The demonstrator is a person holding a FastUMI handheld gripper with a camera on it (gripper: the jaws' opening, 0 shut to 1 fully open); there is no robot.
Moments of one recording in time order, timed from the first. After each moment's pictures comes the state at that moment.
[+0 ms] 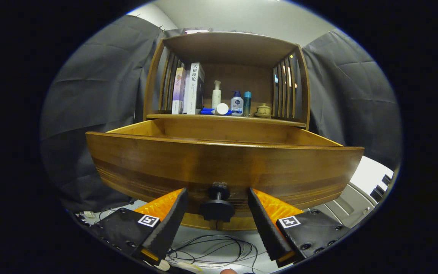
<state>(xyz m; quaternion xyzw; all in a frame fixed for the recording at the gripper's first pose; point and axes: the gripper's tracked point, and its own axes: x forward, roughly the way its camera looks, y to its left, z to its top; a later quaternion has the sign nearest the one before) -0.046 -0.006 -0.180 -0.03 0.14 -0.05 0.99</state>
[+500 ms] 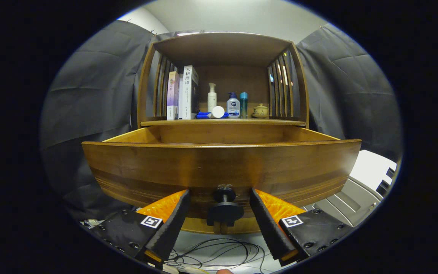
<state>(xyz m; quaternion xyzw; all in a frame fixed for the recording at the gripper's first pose) -0.021 -0.008 -0.178 0.00 0.13 -0.05 0.99</state>
